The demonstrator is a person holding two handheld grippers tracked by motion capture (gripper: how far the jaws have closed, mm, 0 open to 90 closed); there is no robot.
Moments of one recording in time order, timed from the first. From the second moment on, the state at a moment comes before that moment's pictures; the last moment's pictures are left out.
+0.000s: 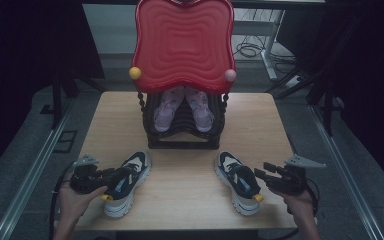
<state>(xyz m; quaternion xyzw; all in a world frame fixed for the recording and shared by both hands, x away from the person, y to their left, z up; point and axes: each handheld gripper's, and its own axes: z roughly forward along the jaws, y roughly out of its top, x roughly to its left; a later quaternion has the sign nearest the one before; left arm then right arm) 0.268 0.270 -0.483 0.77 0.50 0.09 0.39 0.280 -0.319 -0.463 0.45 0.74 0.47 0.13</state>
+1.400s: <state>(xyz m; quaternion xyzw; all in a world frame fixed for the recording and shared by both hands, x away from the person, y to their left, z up) 0.263 0.280 -0.490 0.74 0.53 0.11 0.40 0.309 -0.278 -0.477 0.44 0.81 0.37 0.10</state>
